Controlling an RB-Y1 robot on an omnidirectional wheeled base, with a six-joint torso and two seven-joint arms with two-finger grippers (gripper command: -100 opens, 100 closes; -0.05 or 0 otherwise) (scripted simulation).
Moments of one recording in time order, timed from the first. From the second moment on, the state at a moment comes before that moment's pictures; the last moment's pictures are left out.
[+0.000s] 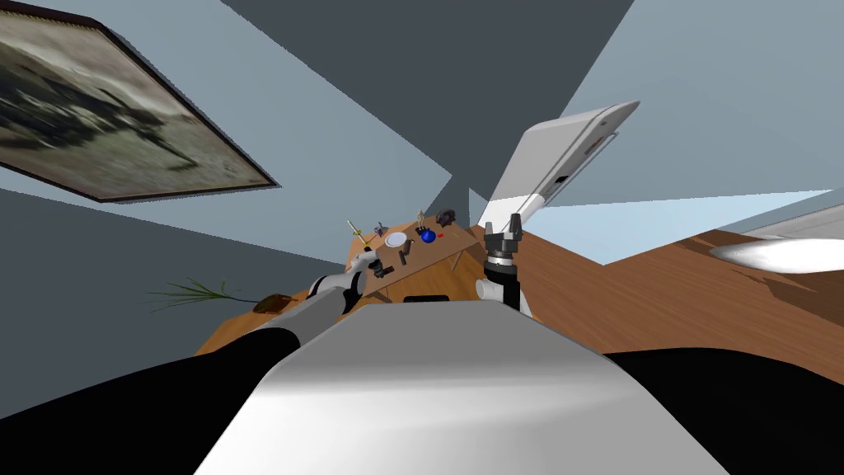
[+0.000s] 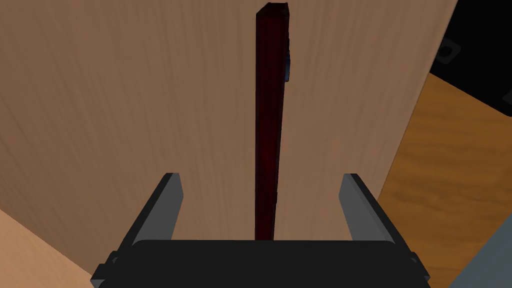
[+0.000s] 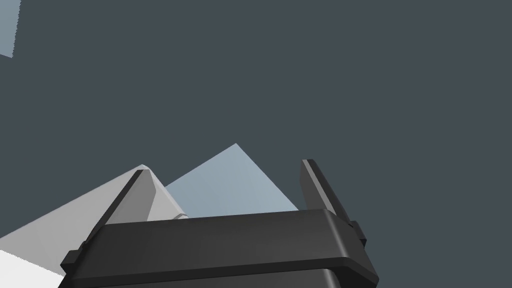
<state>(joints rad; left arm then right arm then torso) -0.65 0.37 0.23 -0.43 0.21 1.05 0.14 0.46 0.02 -0.04 -2.25 0.01 -0.49 -0.15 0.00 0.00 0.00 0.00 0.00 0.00</state>
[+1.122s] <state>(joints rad) -0.67 0.35 0.24 -0.34 0.23 1.07 0.14 0.46 0.02 -0.04 -2.25 0.01 -0.49 -0.15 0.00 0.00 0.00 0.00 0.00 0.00</state>
